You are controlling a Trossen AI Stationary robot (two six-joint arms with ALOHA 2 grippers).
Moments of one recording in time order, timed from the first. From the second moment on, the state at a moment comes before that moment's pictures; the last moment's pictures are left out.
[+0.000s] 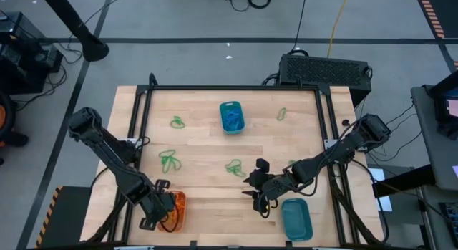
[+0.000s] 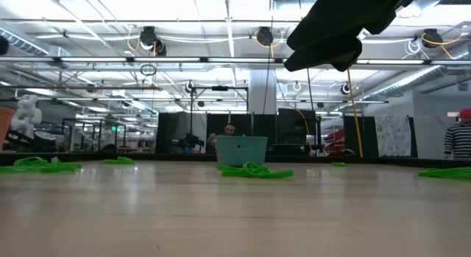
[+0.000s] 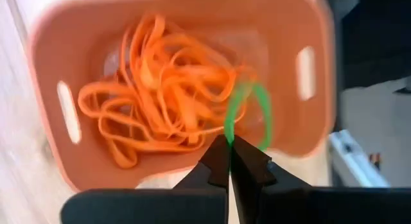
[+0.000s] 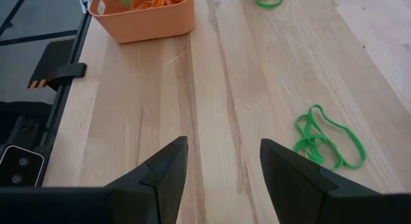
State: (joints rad) left arm -0.83 1.43 0.90 -0.70 0.10 -0.70; right arm 0.49 1.62 0.98 -0.07 0.36 0.53
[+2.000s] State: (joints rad) left arm -0.33 2.43 1.71 0.66 0.12 0.14; right arm 0.56 1.19 0.98 -0.47 0.48 0.66
